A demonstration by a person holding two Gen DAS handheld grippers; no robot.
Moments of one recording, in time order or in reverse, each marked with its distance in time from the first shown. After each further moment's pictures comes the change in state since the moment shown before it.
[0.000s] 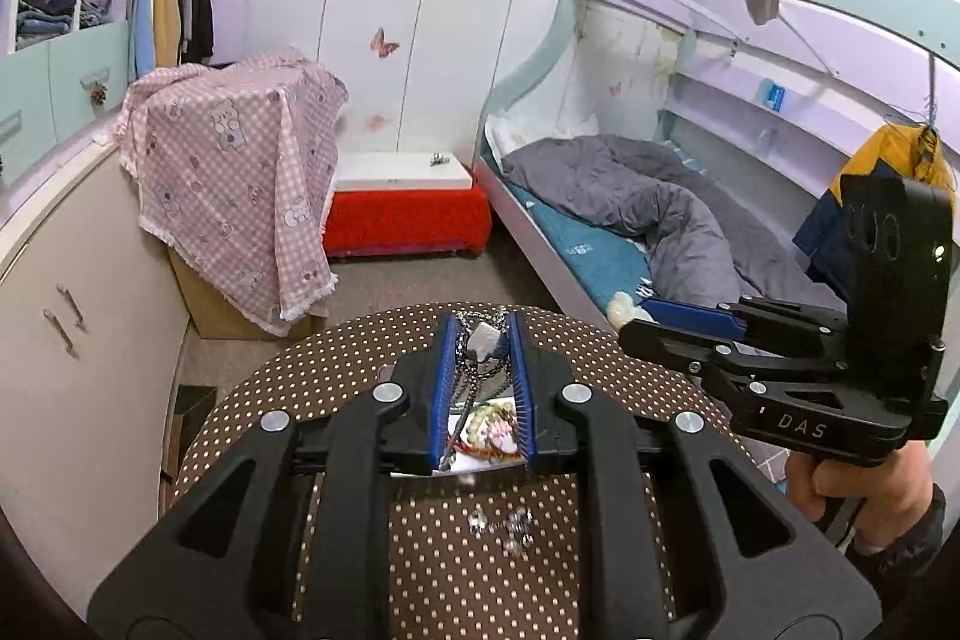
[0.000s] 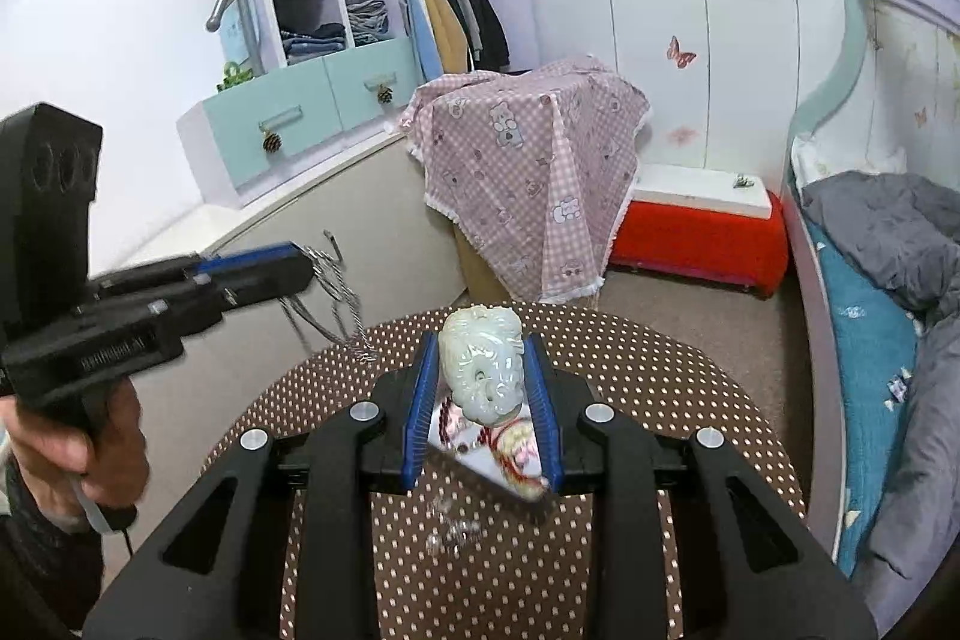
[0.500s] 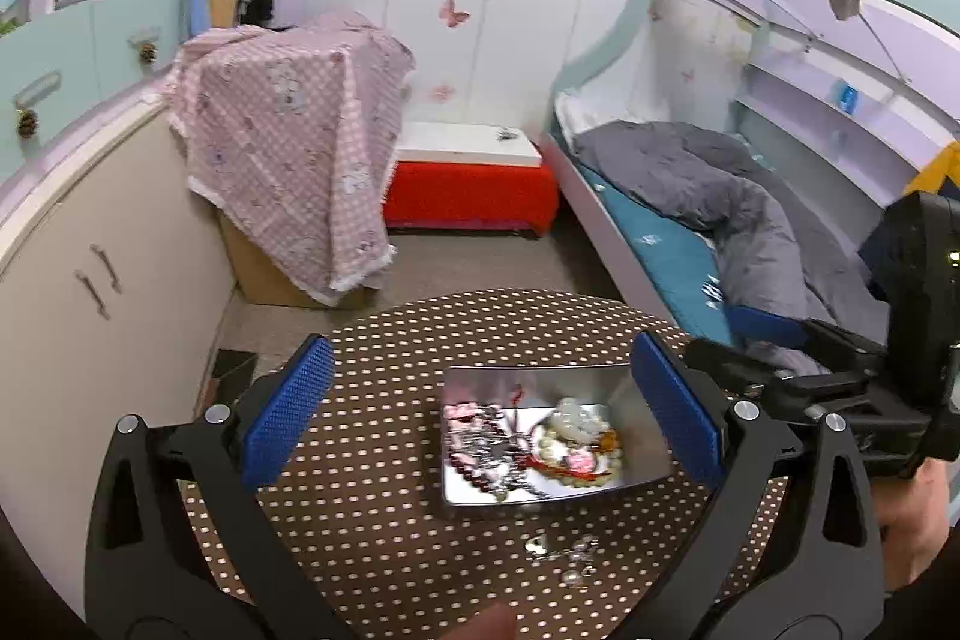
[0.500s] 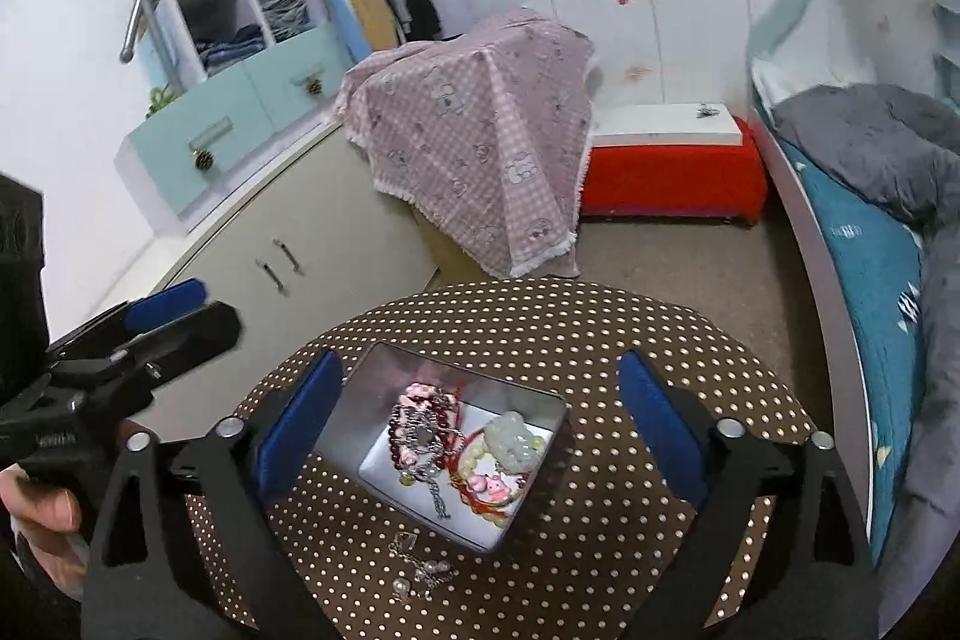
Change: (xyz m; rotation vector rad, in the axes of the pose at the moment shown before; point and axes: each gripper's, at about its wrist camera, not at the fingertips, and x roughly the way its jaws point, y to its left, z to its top) left arm 0.030 0.031 -0.008 -0.072 0.042 0.157; right arm 0.033 -0.039 -0.010 0.172 0.043 -0.082
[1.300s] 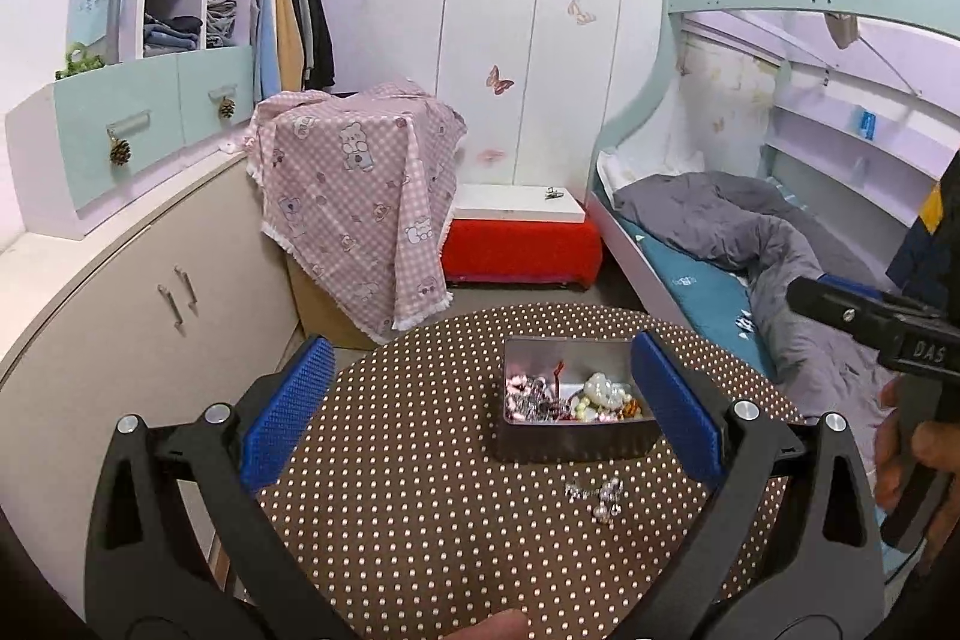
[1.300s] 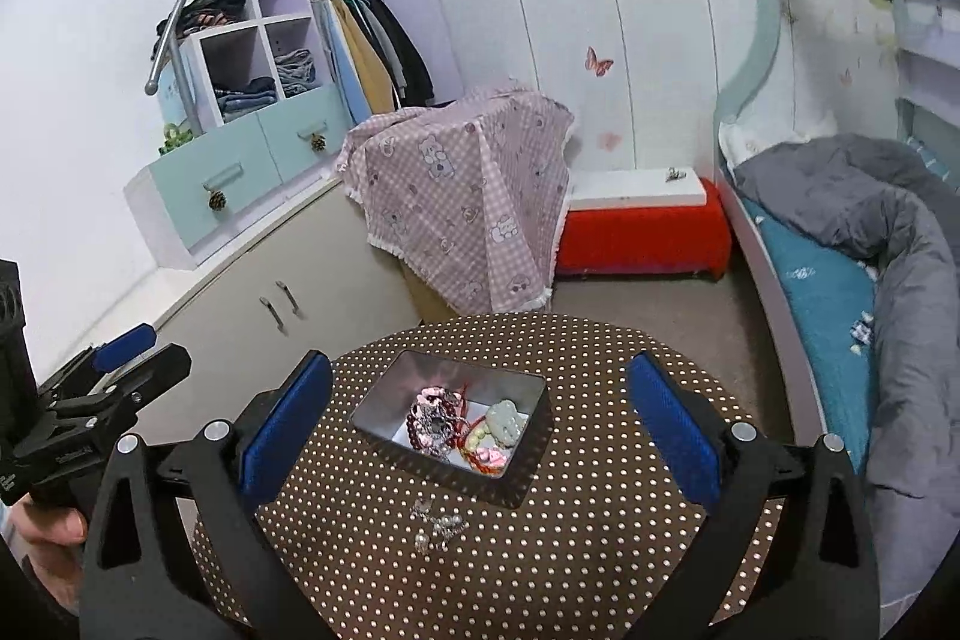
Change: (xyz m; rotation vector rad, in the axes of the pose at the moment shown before) left arm -0.098 -0.012 -0.047 0.011 -0.160 0.127; right arm -0.092 0.032 -0.026 -0.049 -0.150 -0.064
